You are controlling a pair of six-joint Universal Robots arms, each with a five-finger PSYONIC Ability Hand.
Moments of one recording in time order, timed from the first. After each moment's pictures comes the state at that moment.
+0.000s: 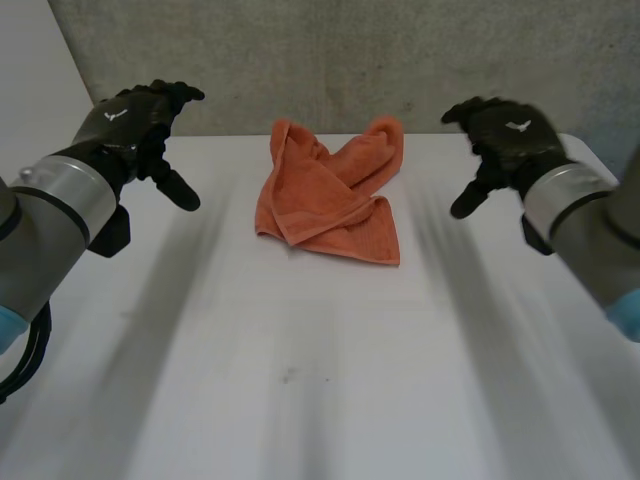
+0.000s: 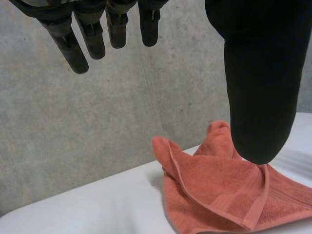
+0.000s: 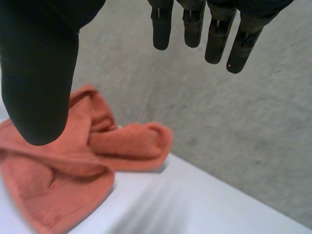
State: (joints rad) left arm 4.38 -1.75 -1.42 3.13 -1.49 3.09; right arm 1.91 -1.25 1.36 -0.05 1.43 3.04; left_hand 0.19 0.16 0.17 0.17 0.03; right_hand 0.21 0.22 0.21 0.23 0.07
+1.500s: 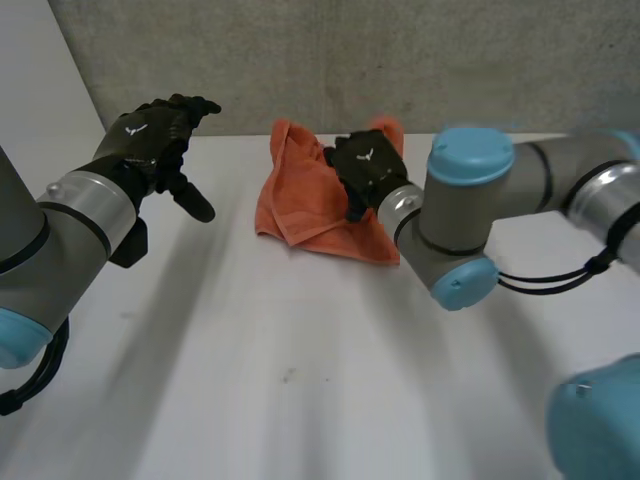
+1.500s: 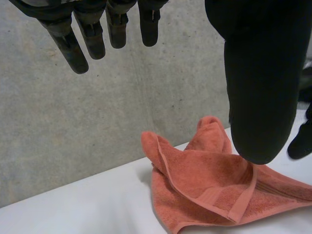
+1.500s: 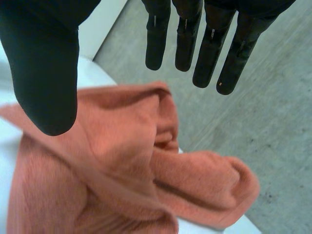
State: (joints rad) left arm 4.34 -1.77 -1.45 3.17 -1.49 3.09; right arm 2.16 -0.61 0.66 -0.01 1.43 2.79; left_hand 0.19 0.16 0.17 0.17 0.03; right_hand 0.43 0.47 0.47 0.47 0.30
